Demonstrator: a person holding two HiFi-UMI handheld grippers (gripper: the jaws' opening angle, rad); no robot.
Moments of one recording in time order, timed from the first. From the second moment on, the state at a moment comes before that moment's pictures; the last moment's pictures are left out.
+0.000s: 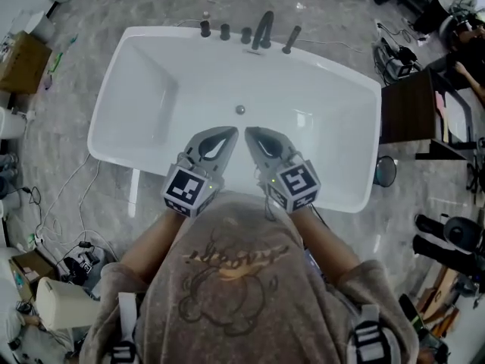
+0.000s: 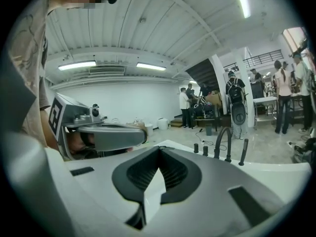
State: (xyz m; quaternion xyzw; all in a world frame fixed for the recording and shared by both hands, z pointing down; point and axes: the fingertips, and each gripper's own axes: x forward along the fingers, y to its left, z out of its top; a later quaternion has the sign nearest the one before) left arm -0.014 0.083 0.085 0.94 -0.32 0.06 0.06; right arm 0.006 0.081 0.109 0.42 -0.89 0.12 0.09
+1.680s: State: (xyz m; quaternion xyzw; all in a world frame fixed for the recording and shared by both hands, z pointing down) left arm -0.014 0.076 0.068 0.95 -0.31 0.03 0.02; right arm 0.005 0.106 0.054 0.37 -0.93 0.03 -0.02
